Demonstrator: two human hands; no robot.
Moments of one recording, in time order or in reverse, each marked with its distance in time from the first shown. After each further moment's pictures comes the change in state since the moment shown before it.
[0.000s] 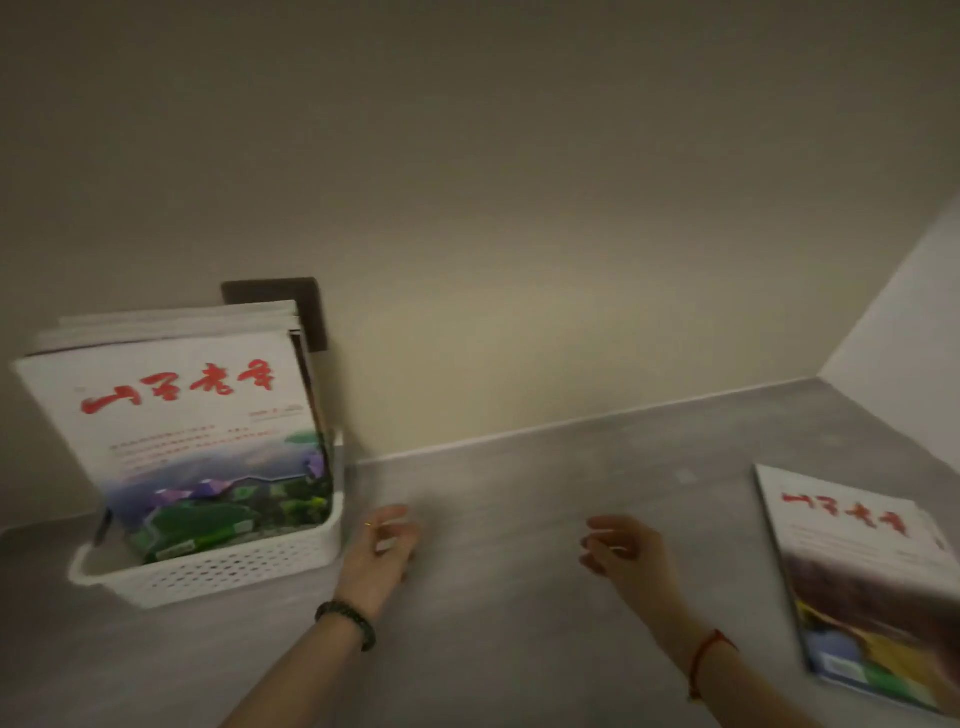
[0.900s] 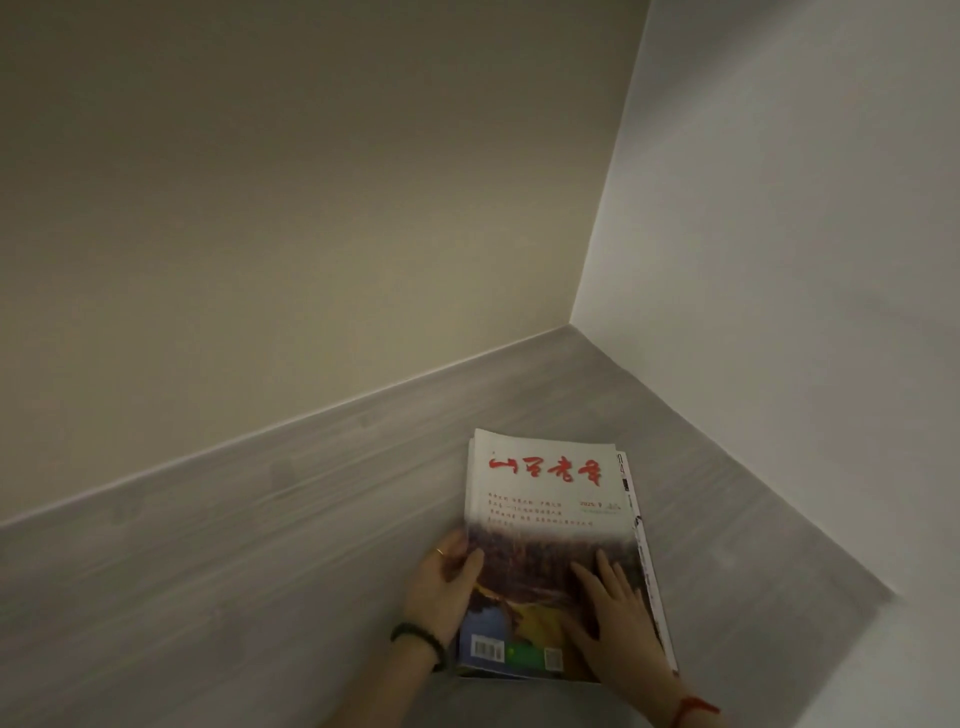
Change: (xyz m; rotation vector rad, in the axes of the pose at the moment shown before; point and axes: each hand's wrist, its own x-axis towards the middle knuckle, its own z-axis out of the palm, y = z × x) left_hand -0.073 -0.034 0.435 0.176 -0.476 0.011; right_hand 0.015 0.151 -0.336 -0.868 -0.104 0.235
